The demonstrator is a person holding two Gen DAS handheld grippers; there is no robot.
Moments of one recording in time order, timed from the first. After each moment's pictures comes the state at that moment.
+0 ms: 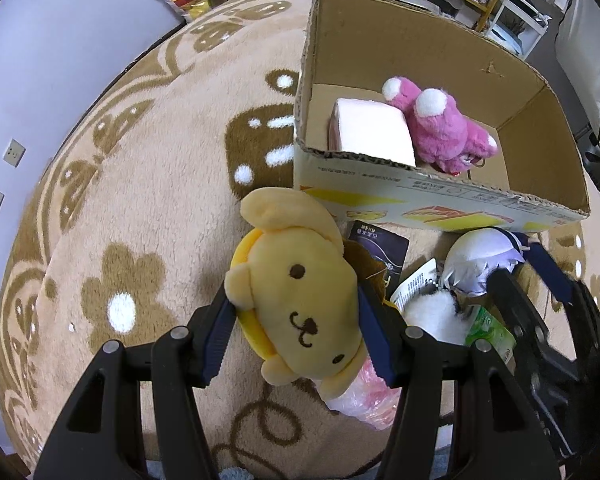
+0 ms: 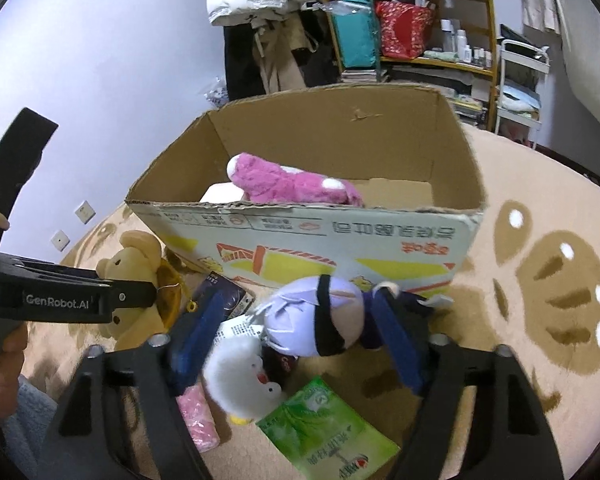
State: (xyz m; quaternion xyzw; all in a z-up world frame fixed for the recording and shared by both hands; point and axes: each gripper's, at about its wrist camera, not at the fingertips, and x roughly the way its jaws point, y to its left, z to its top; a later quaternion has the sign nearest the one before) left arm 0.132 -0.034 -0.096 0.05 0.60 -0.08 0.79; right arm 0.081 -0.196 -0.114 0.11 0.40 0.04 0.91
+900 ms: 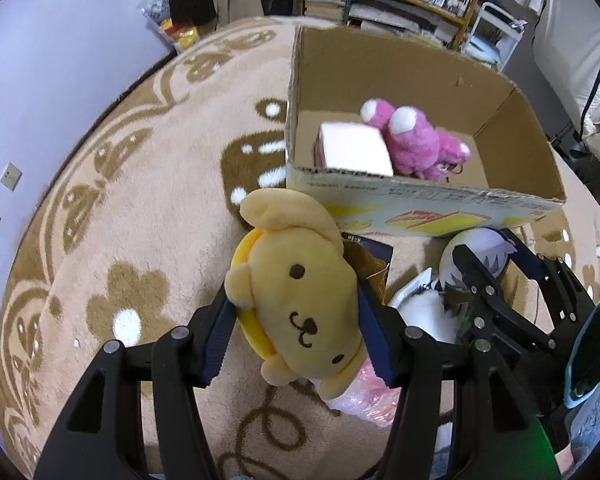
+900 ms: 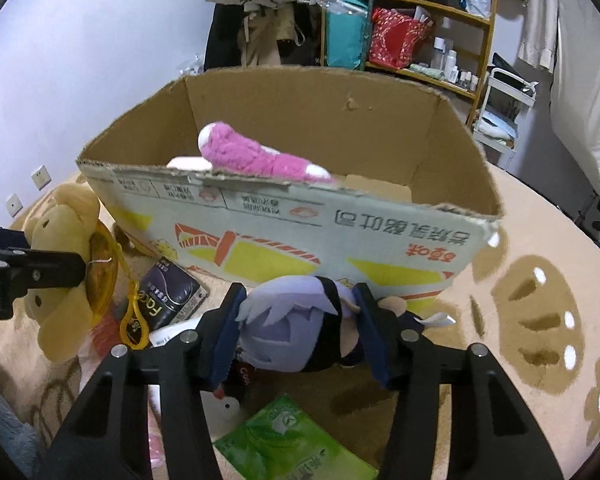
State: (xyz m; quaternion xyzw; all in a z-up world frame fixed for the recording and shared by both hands) left arm 0.114 -0.036 -0.079 0.06 0.55 -0.11 0.83; right arm 0.085 -0.181 -0.121 0.03 0.41 -0.04 0.91
